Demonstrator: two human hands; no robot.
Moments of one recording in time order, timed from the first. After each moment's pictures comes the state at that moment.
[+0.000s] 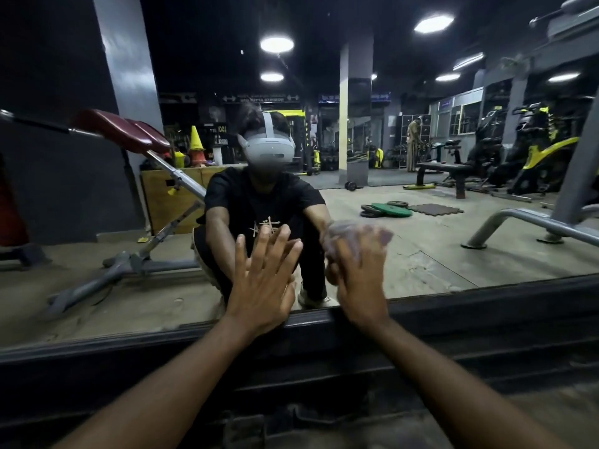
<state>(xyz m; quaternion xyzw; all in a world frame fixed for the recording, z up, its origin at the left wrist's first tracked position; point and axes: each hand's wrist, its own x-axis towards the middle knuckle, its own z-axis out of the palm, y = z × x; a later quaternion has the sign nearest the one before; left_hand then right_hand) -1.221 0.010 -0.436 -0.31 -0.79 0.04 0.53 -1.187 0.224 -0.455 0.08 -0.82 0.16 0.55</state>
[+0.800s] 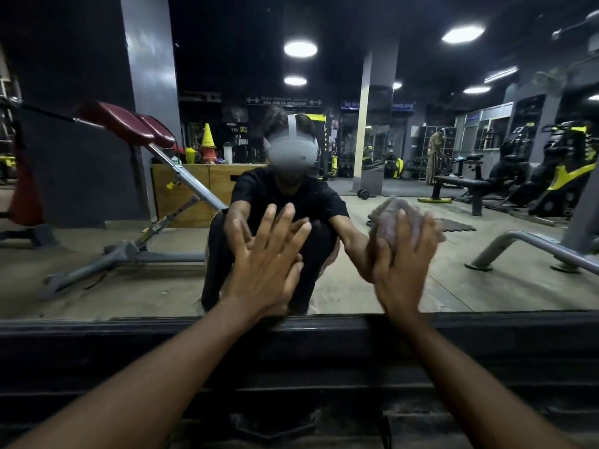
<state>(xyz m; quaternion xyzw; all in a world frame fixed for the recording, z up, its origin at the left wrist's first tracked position) -1.195 0.134 -0.405 -0.24 -0.81 0.04 0.54 -1.167 0.385 -0.415 -0.01 -0.77 0.21 0.60</state>
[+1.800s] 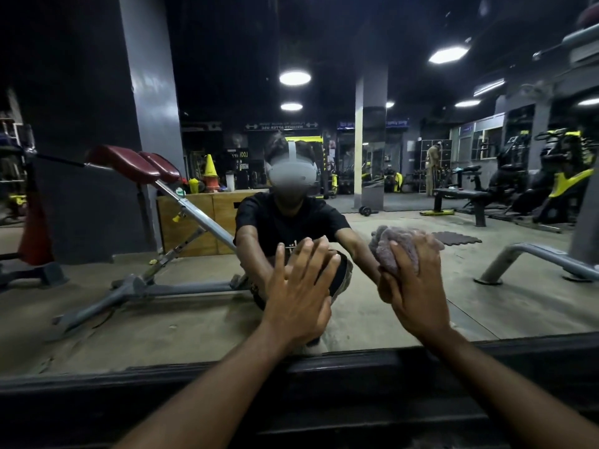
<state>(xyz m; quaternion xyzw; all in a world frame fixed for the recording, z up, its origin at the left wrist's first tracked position) -1.193 0.164 -0.377 -0.32 -0.79 0.06 0.51 -1.167 0.423 -0.394 0.10 -0.79 0.08 0.60</state>
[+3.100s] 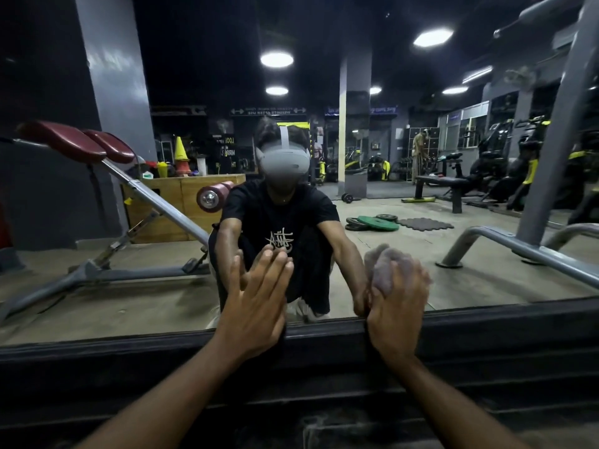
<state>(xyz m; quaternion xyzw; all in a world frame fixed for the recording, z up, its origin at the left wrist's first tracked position) -1.170 0.304 -0.452 -0.31 -0.78 0.09 0.53 -1.128 0.570 -0.480 -0.03 -0.80 0.19 0.58</state>
